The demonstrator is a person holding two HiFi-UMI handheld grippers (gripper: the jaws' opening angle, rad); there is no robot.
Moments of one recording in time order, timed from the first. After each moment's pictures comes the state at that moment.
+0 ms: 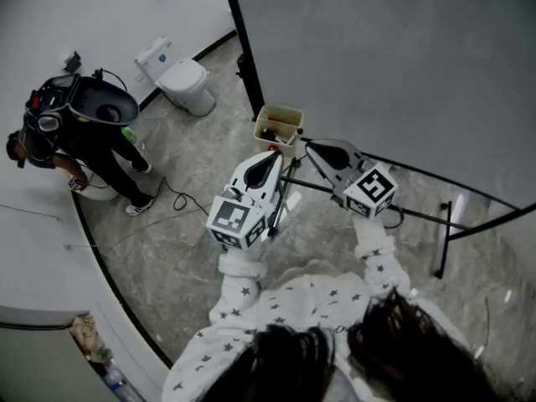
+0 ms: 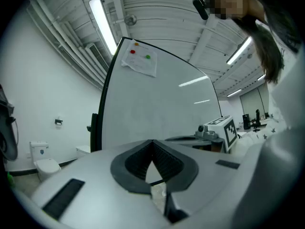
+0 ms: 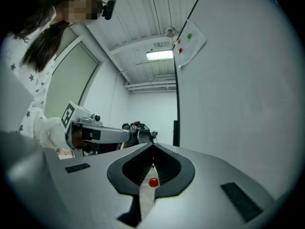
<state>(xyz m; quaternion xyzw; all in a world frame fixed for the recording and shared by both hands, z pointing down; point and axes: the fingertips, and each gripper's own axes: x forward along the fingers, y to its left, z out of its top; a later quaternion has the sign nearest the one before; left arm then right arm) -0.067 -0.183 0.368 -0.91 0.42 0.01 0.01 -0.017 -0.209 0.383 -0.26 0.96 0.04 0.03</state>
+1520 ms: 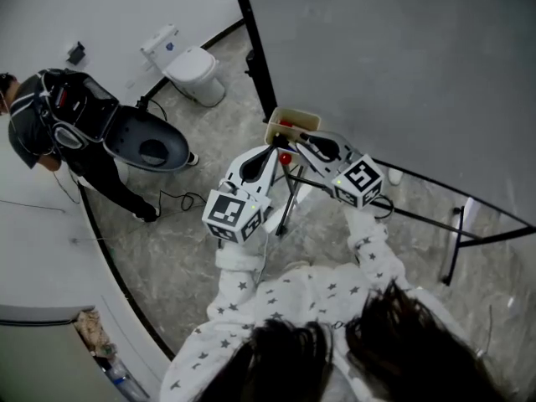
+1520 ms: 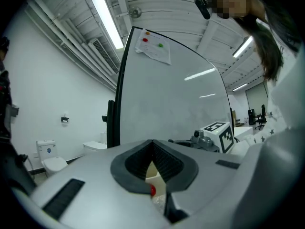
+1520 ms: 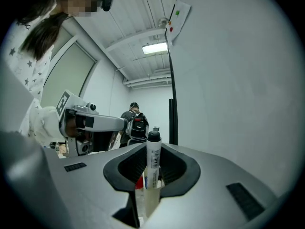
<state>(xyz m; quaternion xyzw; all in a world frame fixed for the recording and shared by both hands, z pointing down) -0.105 -0.240 0.392 -0.89 0.45 -0.01 0.01 -0.064 -0.281 0.432 -0.25 0.97 0.03 0.02</state>
